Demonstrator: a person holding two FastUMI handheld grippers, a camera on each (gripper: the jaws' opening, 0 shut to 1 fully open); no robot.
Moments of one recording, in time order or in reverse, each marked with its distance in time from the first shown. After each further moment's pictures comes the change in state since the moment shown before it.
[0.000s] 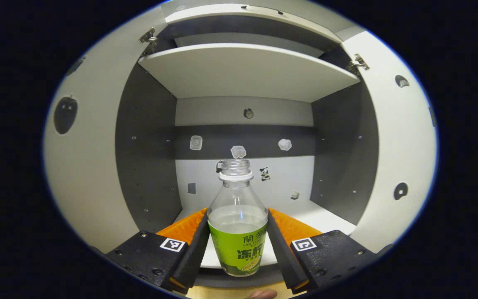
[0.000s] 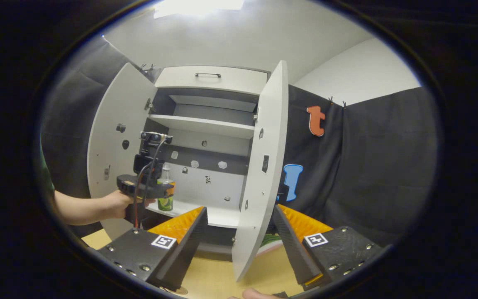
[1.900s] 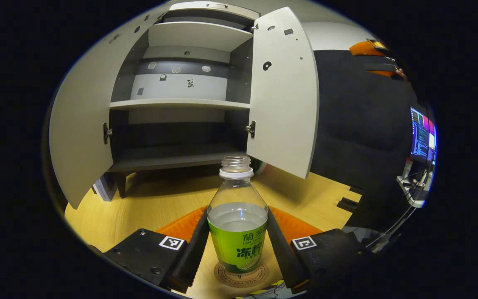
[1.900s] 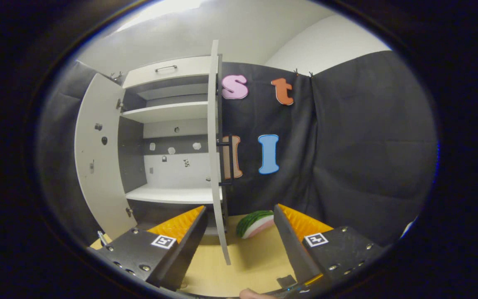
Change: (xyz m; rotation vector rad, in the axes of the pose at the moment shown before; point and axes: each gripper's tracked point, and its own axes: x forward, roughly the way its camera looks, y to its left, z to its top) left arm -0.251 -0.131 -0.341 -0.024 0.214 -0.402; right arm -0.035 -0.096 -0.099 0.180 0.098 -0.098
